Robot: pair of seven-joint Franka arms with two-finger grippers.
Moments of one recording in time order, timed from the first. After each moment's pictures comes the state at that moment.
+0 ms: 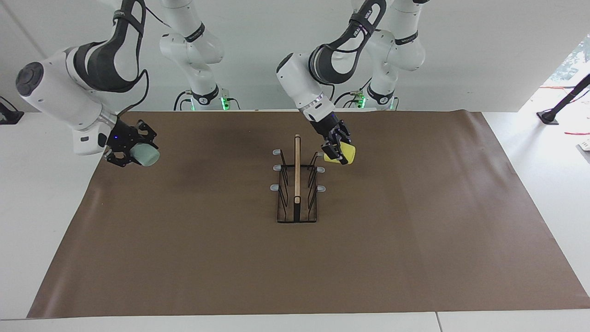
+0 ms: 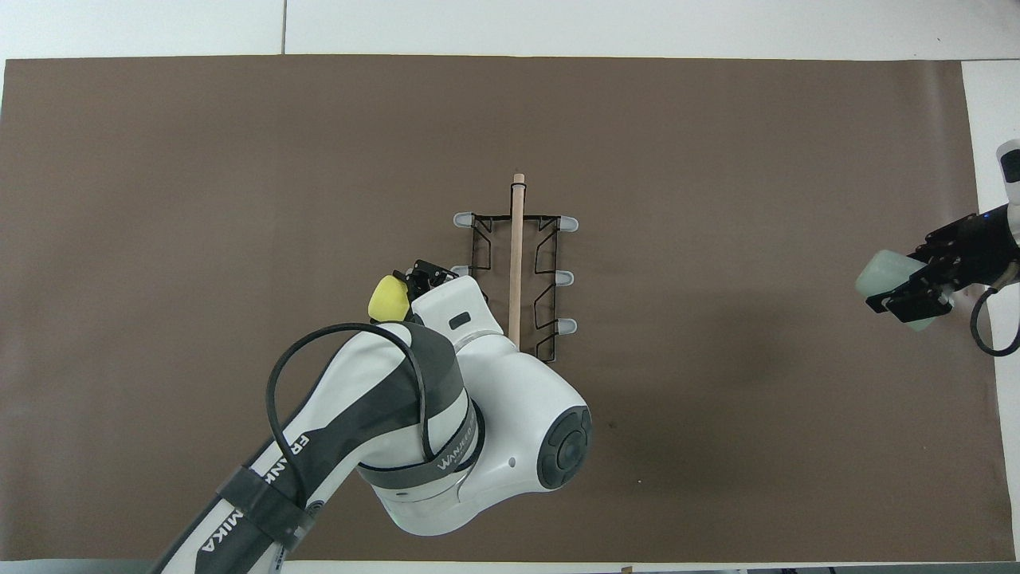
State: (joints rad) left arm -0.83 0.11 -0.05 -2.00 0.82 1.85 -2.30; right arm -0.15 0.04 -0.05 -1.83 0.27 1.63 -1.03
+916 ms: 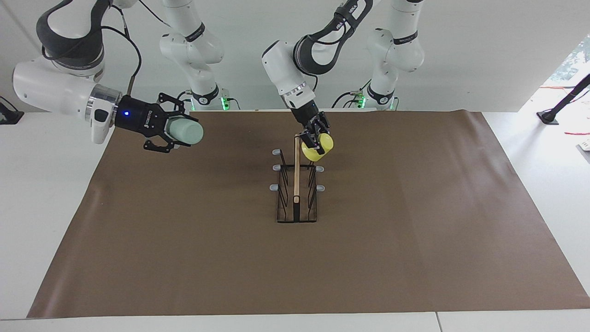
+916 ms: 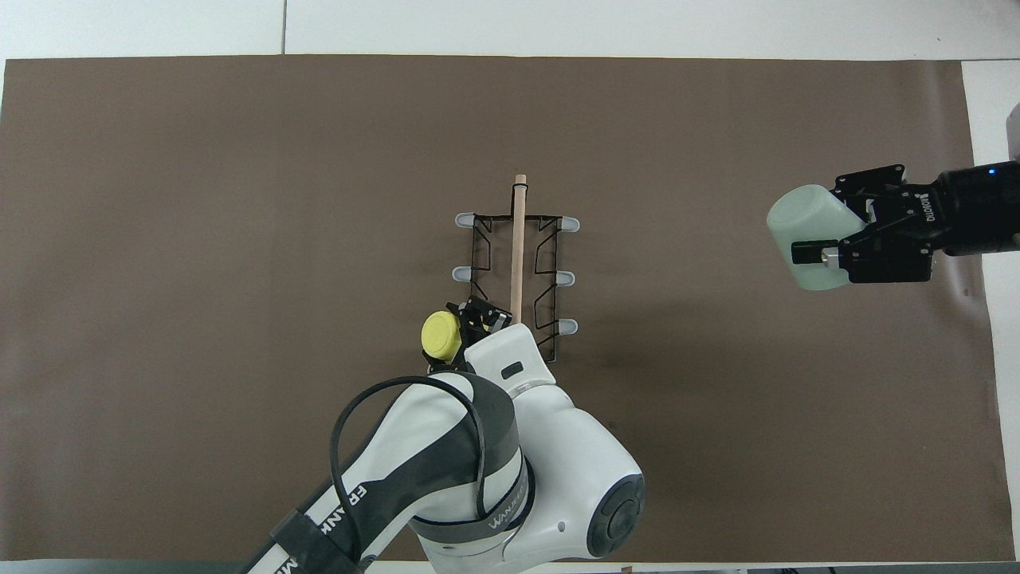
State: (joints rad) left arm -0.93 0.11 -0.05 -1.99 0.75 1.88 -2.36; right arm -0.15 0.01 -0.05 -1.88 1.10 1.53 -1.21
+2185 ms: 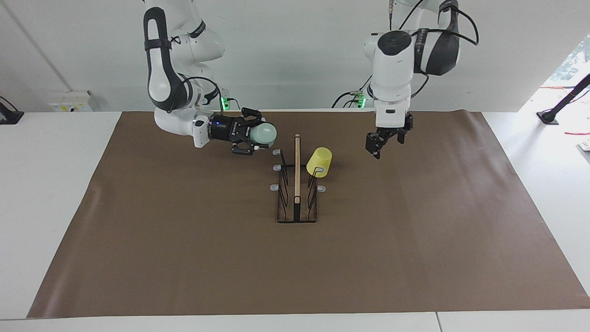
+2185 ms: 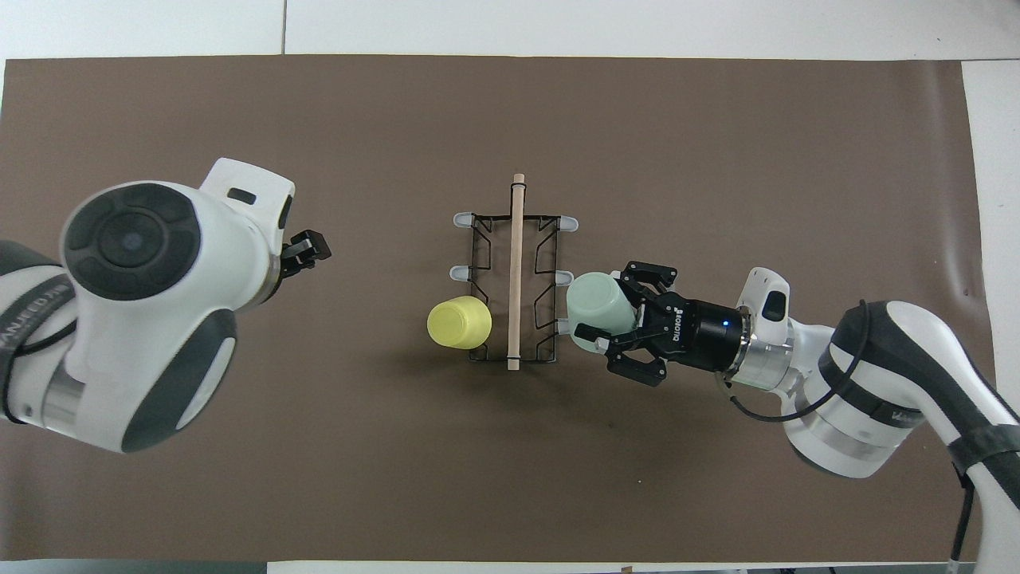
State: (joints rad) left arm -0.36 -0.07 -0.02 -1.96 0.19 1.91 -0.79; right arm 0.26 -0.04 -0.04 -2.48 1.98 1.87 -2.13
